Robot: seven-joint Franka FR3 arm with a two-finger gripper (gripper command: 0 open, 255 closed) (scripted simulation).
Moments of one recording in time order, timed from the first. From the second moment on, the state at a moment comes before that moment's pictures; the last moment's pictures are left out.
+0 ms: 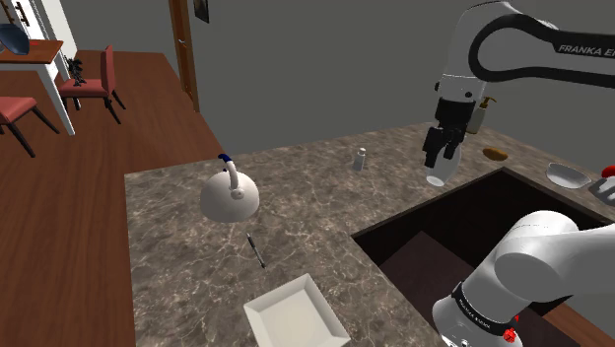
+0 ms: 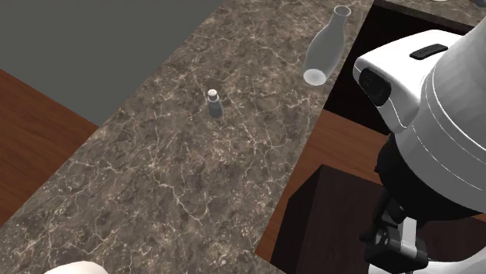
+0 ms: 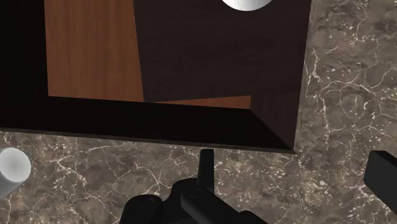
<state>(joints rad) -0.02 -0.80 -0.06 -2.45 -0.07 1.48 0.01</state>
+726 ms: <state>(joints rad) -0.04 -0.54 -0.14 -2.43 -0.13 1.77 -0.05</state>
